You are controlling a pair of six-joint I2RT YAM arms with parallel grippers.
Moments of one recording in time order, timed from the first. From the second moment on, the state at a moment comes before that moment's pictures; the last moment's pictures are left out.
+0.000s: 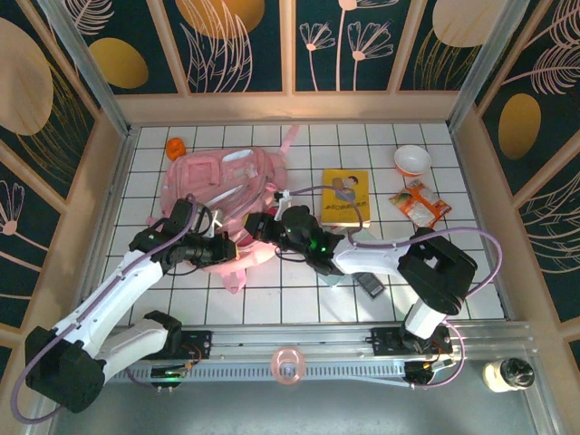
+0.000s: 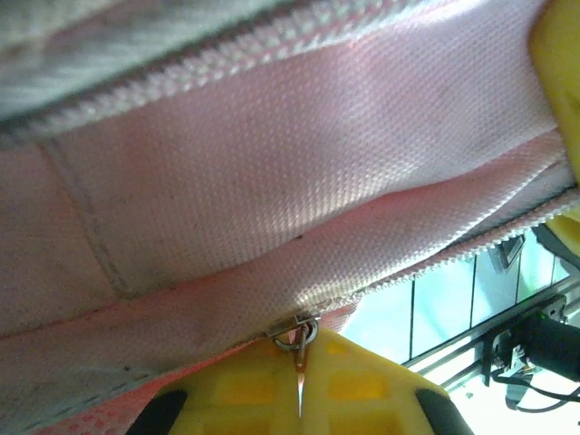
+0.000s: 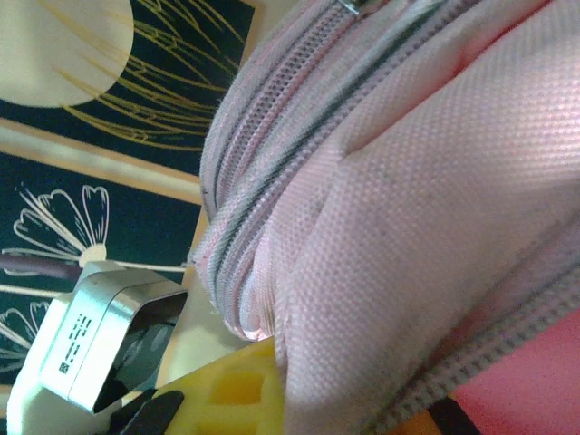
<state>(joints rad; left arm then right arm) -0.43 1.02 0.76 -0.78 0.41 -0.60 1.01 1.66 0.85 0.58 -0.06 1.09</state>
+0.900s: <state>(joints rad) -0.44 1.01 0.90 -0.92 0.02 -0.39 0.79 1.56 0.91 0.46 -0.45 1.10</state>
